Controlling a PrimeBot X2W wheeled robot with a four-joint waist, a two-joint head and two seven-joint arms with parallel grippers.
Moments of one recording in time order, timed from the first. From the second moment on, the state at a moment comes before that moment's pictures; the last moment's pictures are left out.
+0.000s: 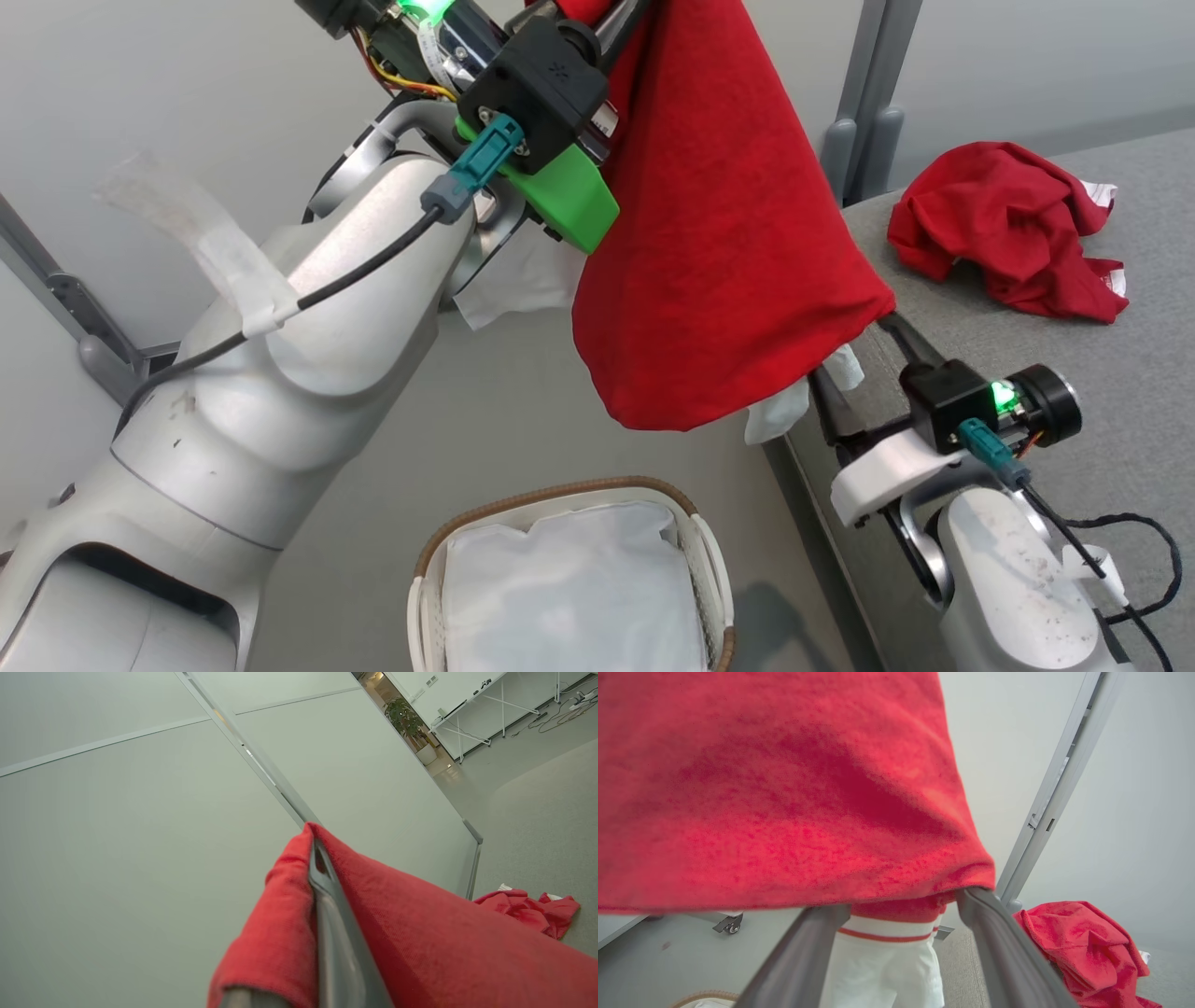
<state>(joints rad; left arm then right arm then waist) -1.12 0.17 -0.80 0.47 -0.23 -0.13 -0.26 -0.33 -0.05 0.14 0.31 -0.06 0.13 -0.26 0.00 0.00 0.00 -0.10</state>
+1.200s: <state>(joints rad) -1.02 0.15 -0.85 0.47 -0.32 -0.13 -0.26 -0.45 -0.05 0.31 0.24 -0.08 0.13 -0.26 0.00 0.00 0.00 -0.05</state>
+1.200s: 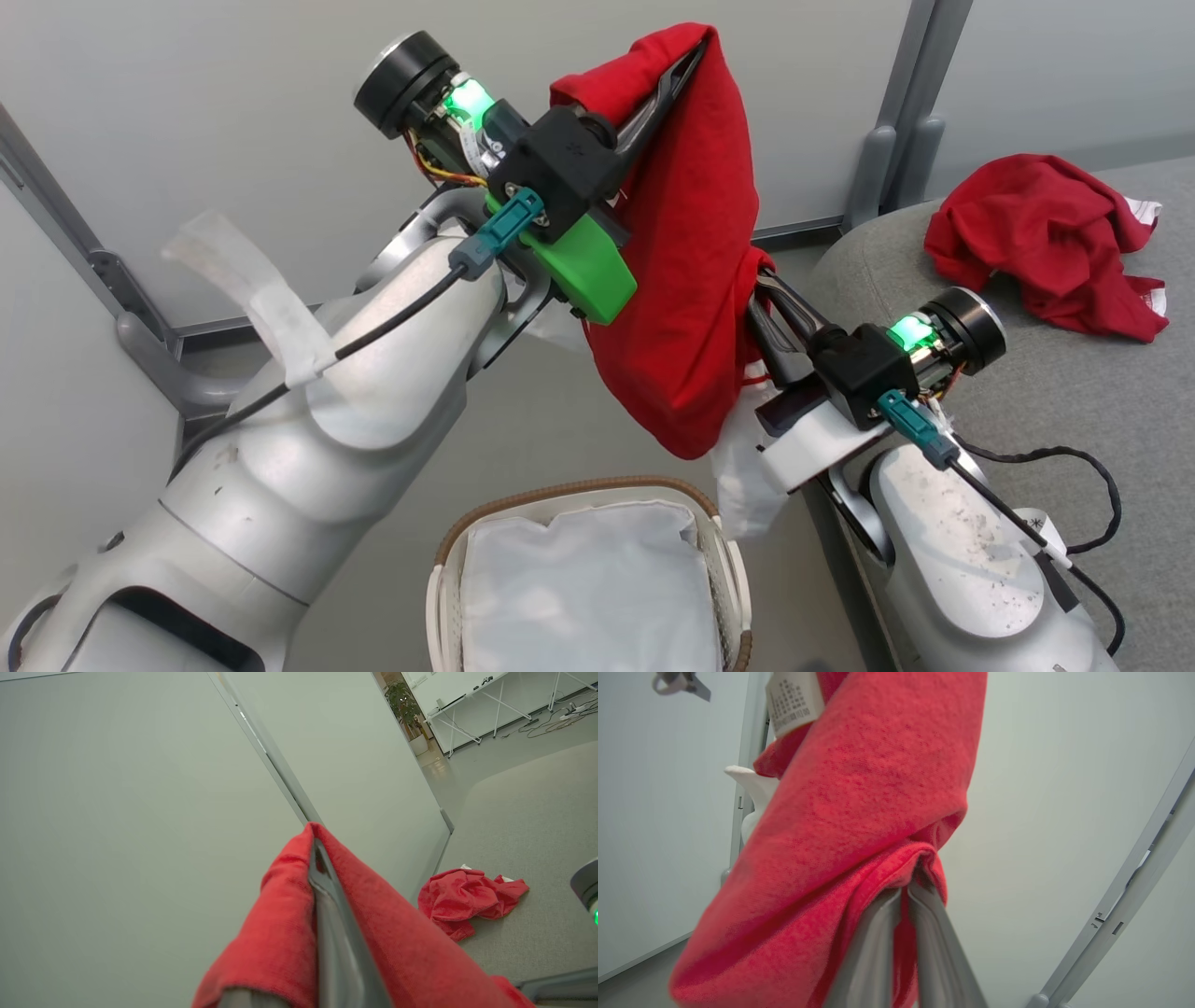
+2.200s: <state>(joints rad) -0.54 0.12 -0.67 0.62 -0.47 -0.08 -0.26 -0.45 -0.05 0.22 0.17 -0.08 0.13 -0.26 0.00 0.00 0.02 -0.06</state>
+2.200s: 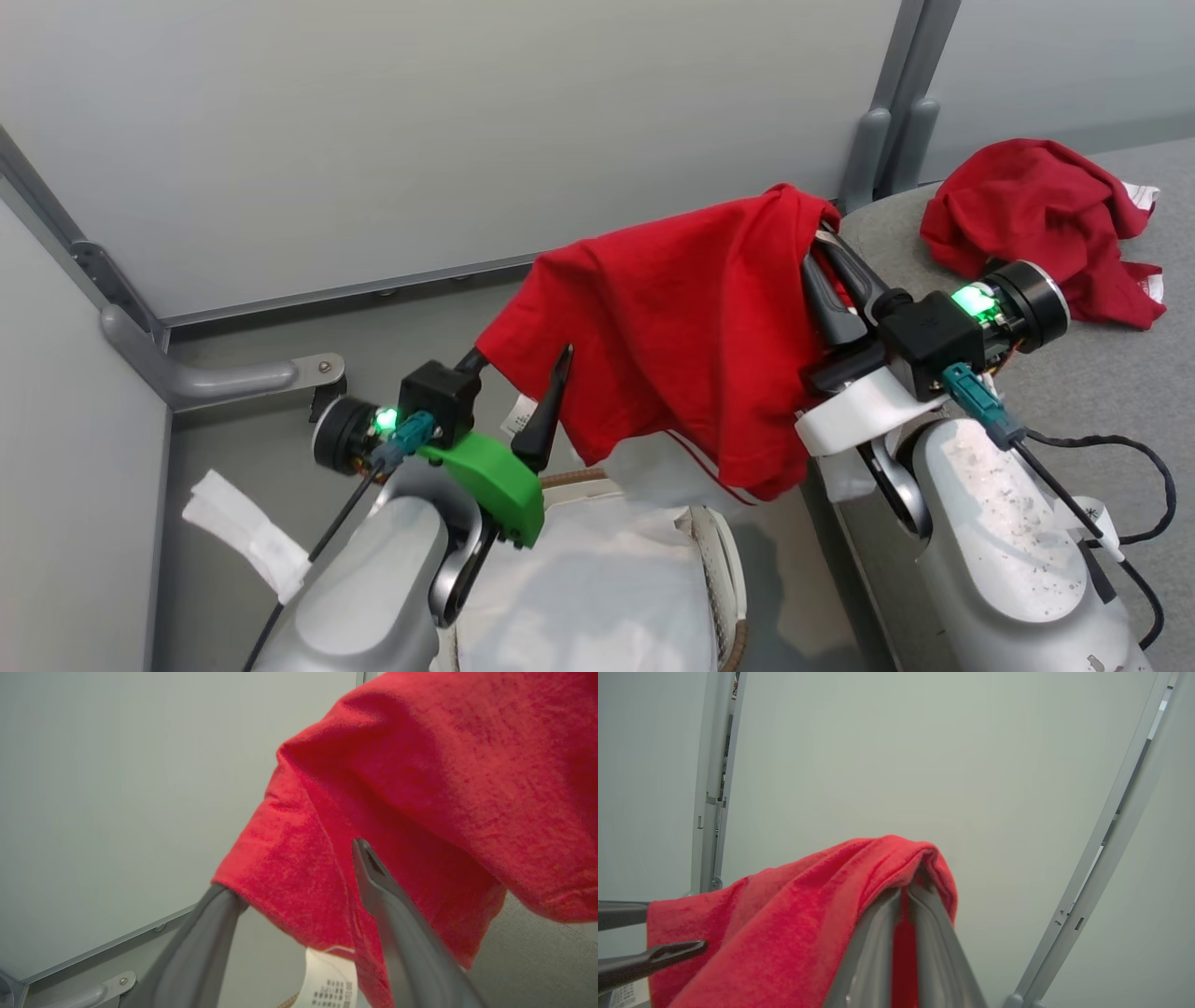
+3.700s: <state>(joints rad) -0.32 0.05 -0.52 0.39 -0.30 -0.13 -0.26 -0.45 -0.05 0.07 0.18 -0.14 0.13 -0.26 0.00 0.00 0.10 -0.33</state>
